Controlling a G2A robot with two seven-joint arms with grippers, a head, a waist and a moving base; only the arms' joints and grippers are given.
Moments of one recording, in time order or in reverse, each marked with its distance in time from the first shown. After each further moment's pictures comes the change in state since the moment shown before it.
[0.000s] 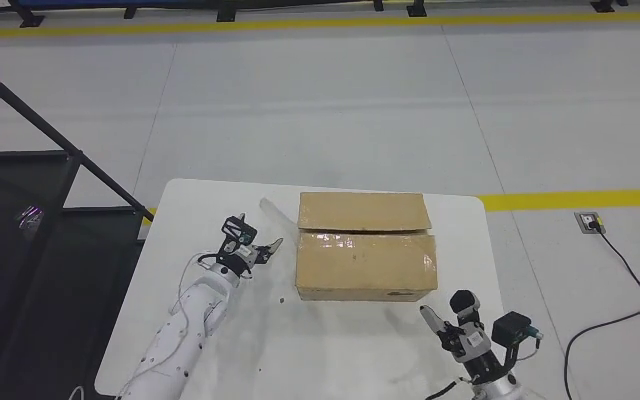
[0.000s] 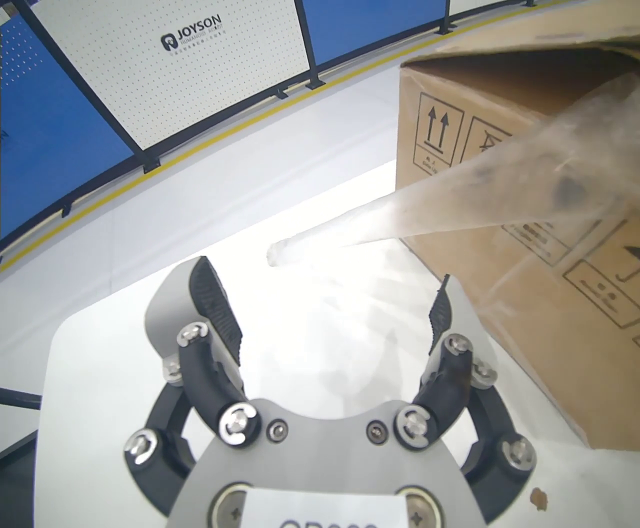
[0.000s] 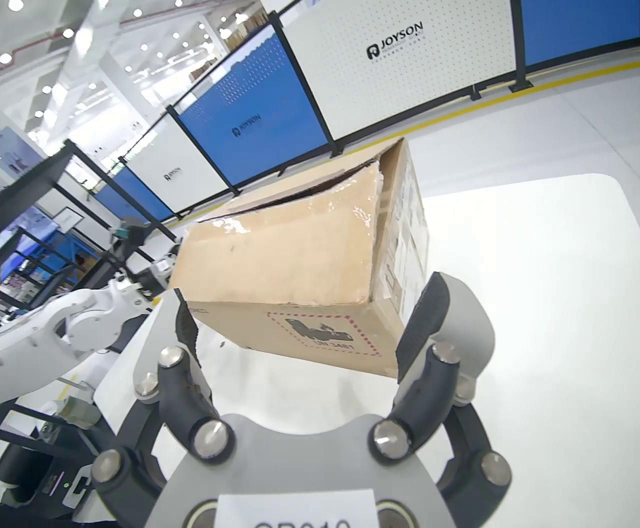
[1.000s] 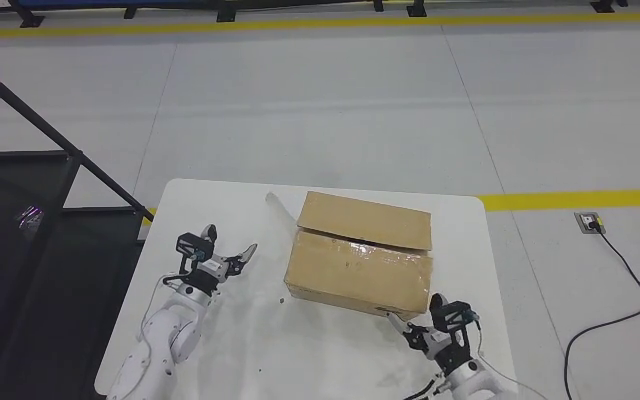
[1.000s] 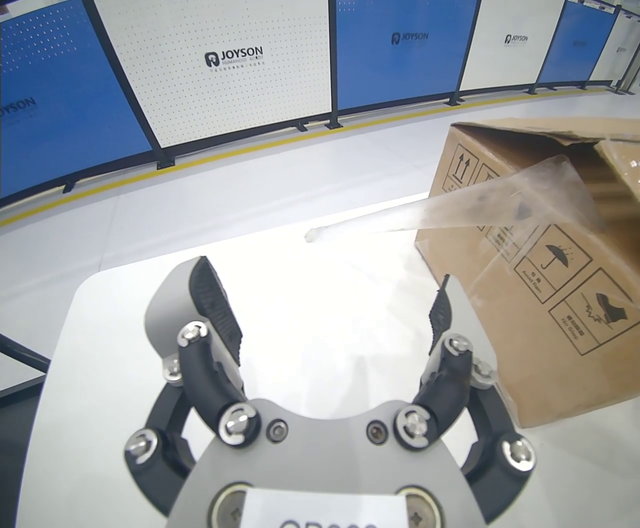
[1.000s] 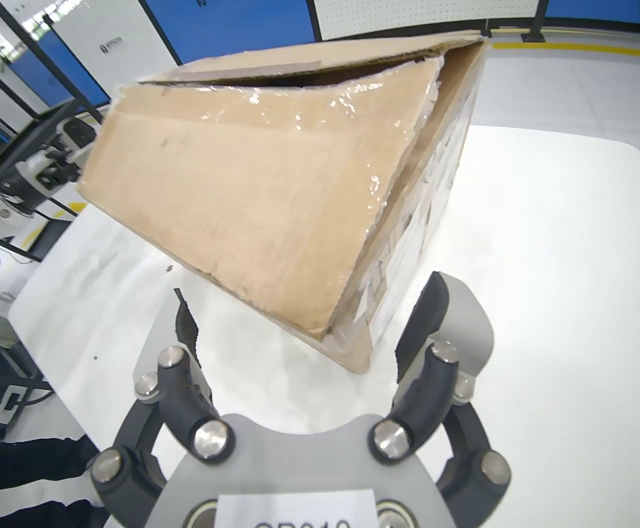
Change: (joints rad) left arm 0.235 0.061 -0.228 -0.221 -0.133 -0.121 0.075; right arm 0.112 -0.001 -0.145 0.019 -0.280 0.277 0.289
